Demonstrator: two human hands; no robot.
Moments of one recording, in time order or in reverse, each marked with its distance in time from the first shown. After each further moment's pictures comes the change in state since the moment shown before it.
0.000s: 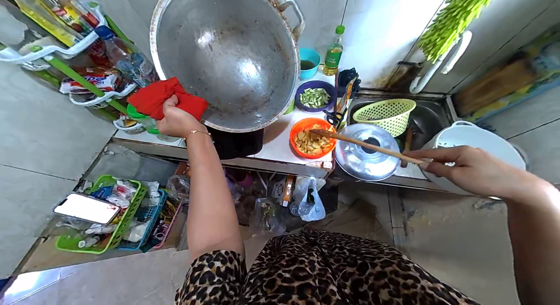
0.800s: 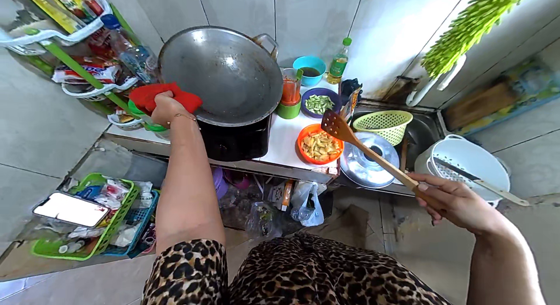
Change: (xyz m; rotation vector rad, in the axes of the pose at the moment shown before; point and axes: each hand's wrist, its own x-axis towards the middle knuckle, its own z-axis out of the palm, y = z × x) left_hand 0.073 -0.008 0.011 0.384 0.030 -0.348; right_hand -0.022 -0.011 0.058 0.645 0.045 0.119
